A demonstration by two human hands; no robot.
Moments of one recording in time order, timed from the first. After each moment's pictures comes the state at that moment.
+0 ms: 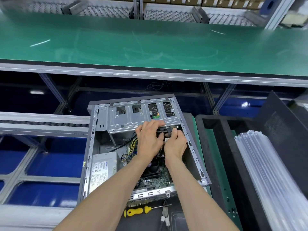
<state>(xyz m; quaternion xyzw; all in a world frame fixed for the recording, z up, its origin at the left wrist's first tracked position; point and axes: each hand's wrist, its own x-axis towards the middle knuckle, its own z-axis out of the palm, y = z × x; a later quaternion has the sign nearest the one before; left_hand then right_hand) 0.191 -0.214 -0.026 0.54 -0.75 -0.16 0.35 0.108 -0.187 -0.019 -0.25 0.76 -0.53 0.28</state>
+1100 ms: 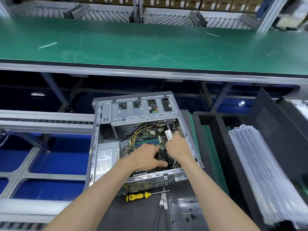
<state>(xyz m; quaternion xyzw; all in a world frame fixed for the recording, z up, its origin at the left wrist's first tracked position) 0.232 -0.150 0.011 0.47 -0.82 -0.32 -0.10 0.080 -0.141 0.007 -0.48 0.80 -0.16 0.32</state>
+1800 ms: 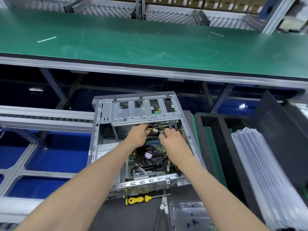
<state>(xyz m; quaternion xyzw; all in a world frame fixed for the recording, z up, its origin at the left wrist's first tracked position) 0.240 -0.232 -0.018 0.59 -0.75 -0.29 0.06 0.086 -0.145 0.009 -0.80 0.60 0.03 -0.02</state>
